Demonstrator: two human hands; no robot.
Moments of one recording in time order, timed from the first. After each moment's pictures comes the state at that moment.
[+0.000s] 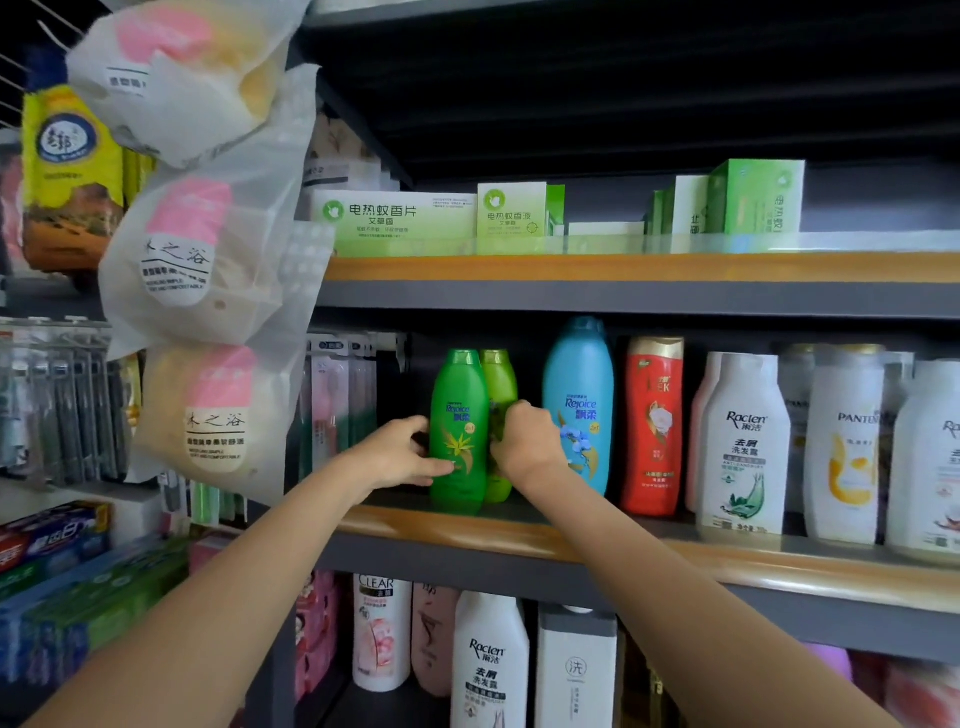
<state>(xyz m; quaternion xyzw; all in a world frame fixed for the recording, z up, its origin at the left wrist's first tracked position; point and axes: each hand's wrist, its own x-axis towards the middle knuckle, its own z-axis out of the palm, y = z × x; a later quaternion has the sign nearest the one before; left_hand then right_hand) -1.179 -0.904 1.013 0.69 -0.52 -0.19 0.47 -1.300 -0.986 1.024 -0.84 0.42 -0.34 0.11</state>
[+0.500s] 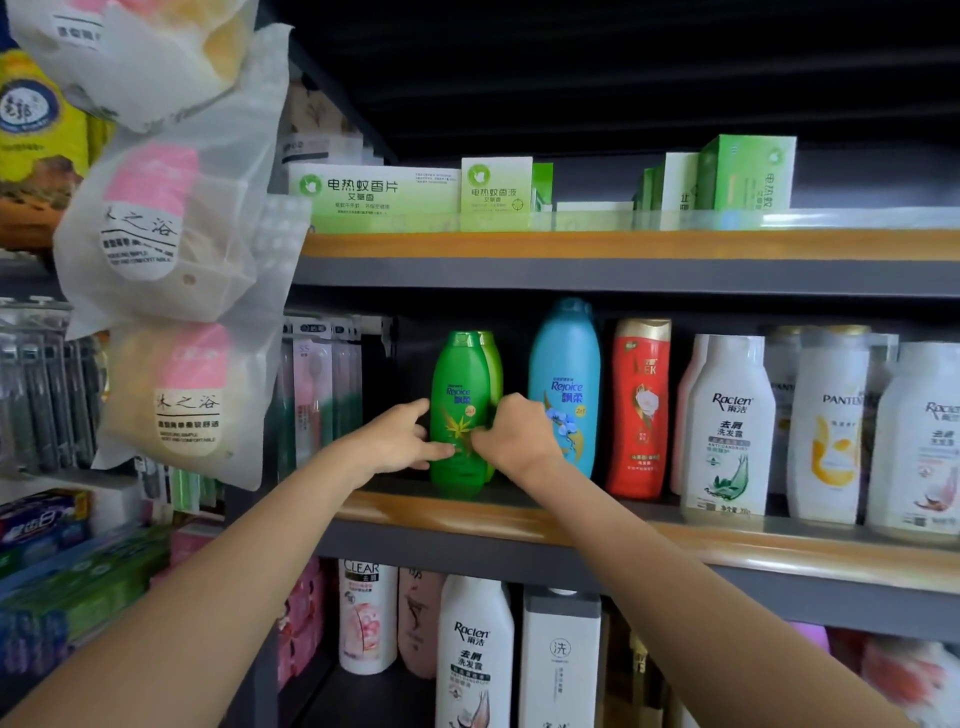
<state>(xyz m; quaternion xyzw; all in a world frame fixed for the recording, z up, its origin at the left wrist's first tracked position) -1.181 -0.923 1.010 0.70 -0.53 -0.19 0.43 -1.315 -0.981 1.020 -0.84 0.38 -0.34 0.18</state>
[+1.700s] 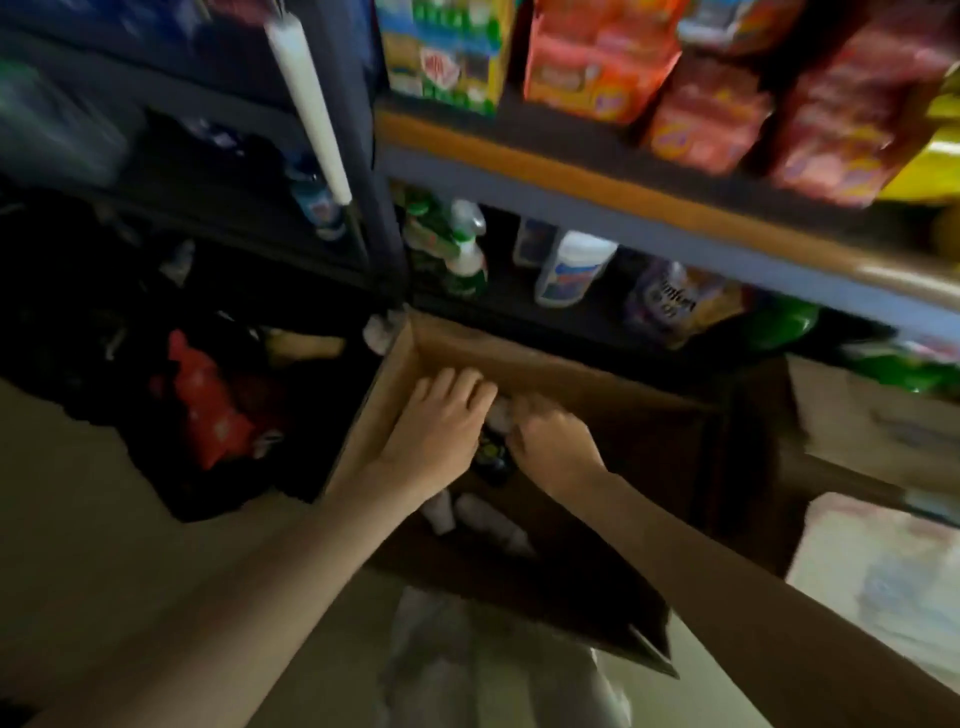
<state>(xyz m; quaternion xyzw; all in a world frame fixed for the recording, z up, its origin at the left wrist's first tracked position) -1.321 -0.682 0.404 0.76 -0.64 -0.10 0.00 -1.441 -0.773 0.395 -0.90 0.32 0.18 0.22</state>
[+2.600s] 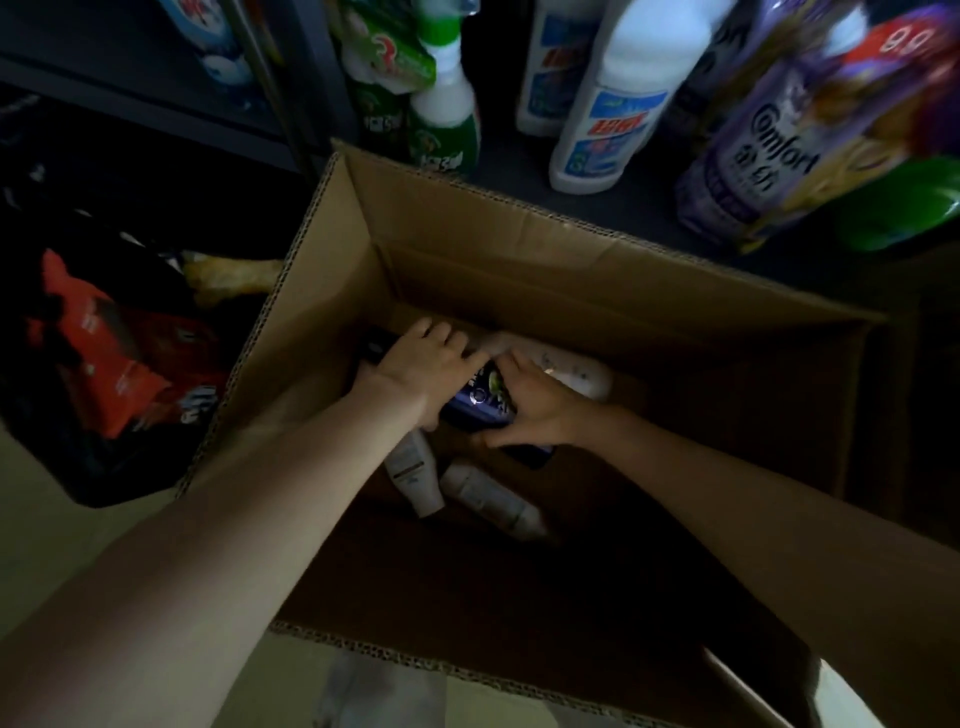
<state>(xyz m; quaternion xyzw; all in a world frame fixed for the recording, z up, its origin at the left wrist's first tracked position) -1.306 -0.716 0.223 0.64 -0.69 -0.18 -0.28 -1.441 -0.797 0.190 -0.84 0.27 0.26 0.41</state>
